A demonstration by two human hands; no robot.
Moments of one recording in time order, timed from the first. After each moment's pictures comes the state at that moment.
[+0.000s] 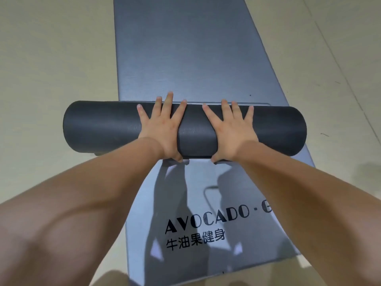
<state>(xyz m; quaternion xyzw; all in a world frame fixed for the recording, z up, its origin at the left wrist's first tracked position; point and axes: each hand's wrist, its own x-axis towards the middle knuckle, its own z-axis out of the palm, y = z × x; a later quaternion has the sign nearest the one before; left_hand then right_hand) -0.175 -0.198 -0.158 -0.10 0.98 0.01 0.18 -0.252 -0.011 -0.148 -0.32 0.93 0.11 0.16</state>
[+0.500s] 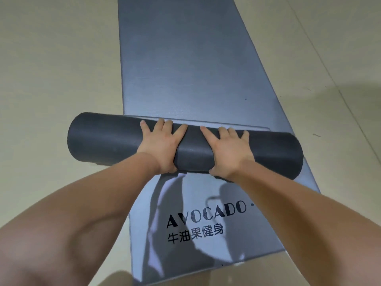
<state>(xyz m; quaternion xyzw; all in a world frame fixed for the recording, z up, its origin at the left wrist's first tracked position) -0.130 -0.190 -0.142 -0.03 0.98 -0.03 0.20 -0.198 0.005 -0.133 -0.32 0.92 0.09 0.21</state>
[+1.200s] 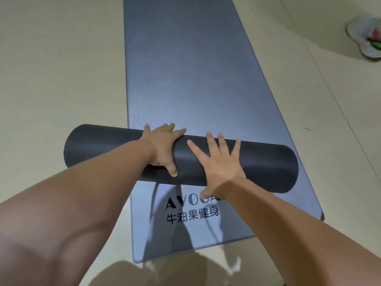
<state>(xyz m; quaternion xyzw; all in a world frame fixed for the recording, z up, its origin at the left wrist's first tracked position) -0.101 -0.183 -0.109 -0.03 0.94 0.07 0.34 -0.116 0.026 -0.129 -0.36 0.90 0.11 0.21</state>
